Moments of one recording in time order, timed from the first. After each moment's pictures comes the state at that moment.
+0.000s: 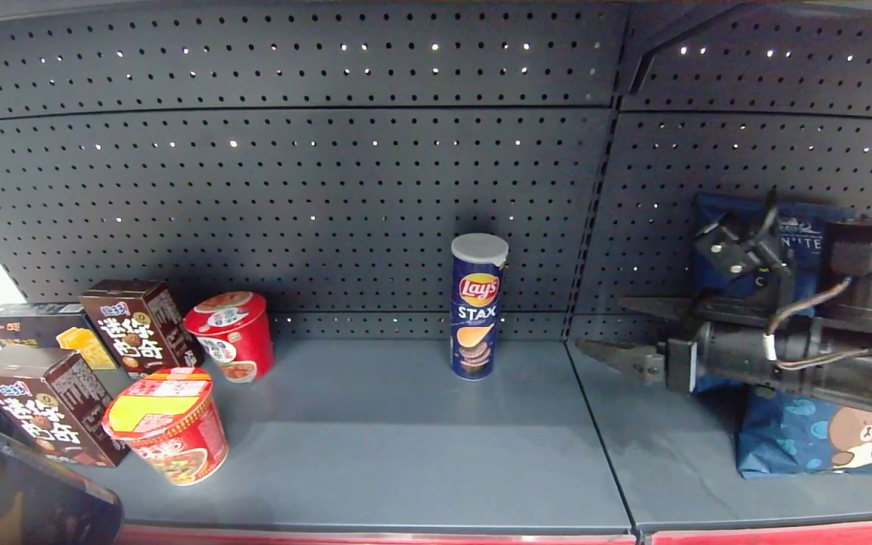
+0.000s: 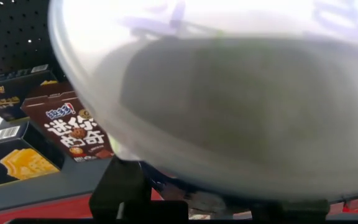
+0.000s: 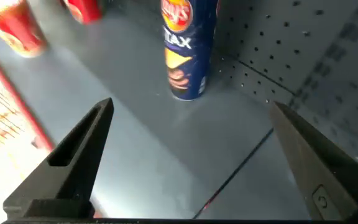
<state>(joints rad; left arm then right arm) -0.13 0.58 -0.44 -0.03 -0.02 0.09 0.41 1.56 -0.77 -0.55 0.38 -0.14</state>
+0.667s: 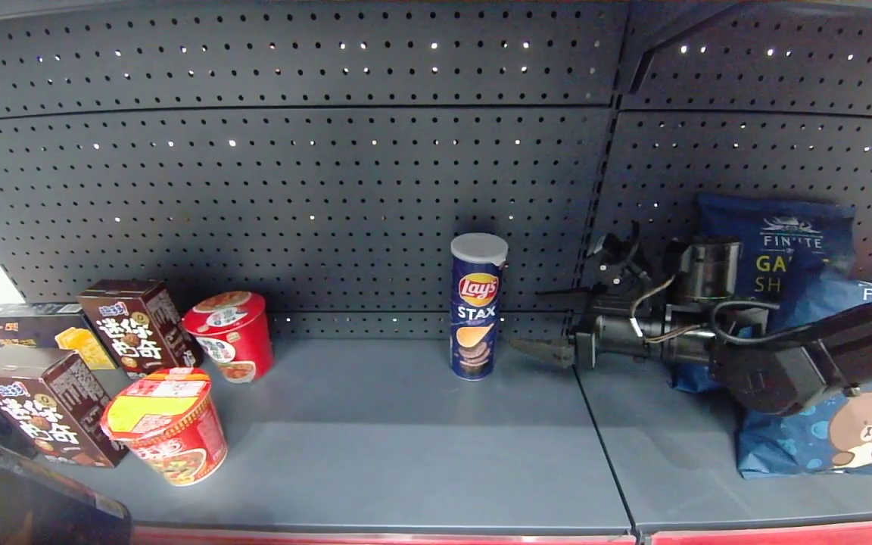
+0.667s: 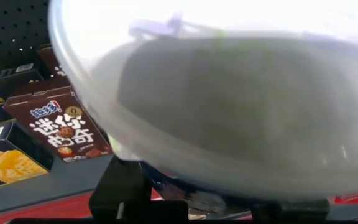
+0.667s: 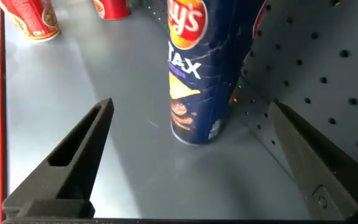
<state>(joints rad) -0.13 0.55 -0.41 -0.04 -0.05 0.10 0.38 1.98 -1.03 -0.74 0.68 -0.22</state>
